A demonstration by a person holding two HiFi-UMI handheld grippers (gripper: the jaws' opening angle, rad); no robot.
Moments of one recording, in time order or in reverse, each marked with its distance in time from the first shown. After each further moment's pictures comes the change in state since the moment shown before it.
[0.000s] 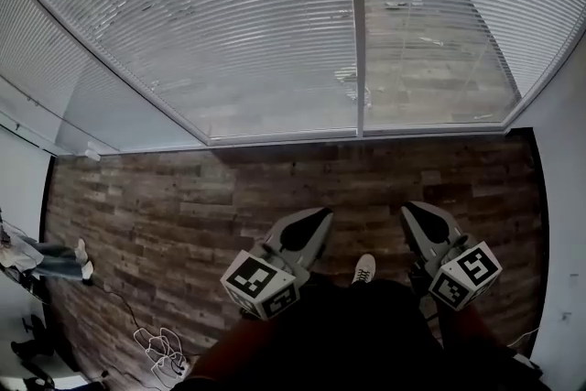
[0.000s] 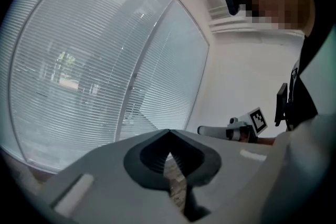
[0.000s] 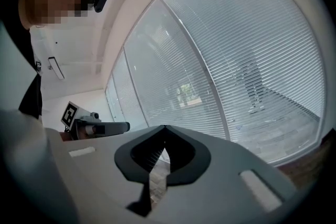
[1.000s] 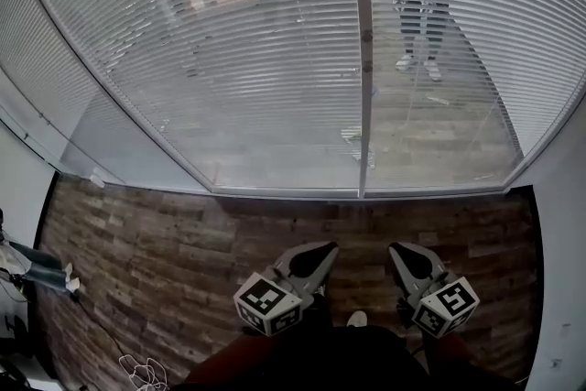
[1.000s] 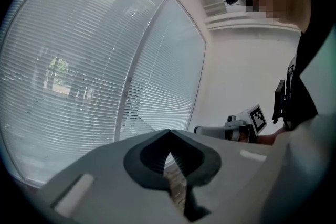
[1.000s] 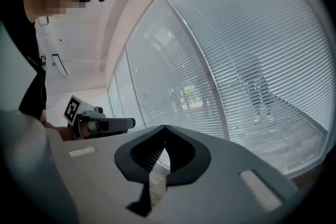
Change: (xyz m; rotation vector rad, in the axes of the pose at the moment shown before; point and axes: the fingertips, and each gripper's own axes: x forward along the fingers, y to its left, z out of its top) left arm 0.054 0.037 0.033 0.072 -0.001 -0.032; right arm 0.053 -0.030 0.029 -0.068 0.001 0.034
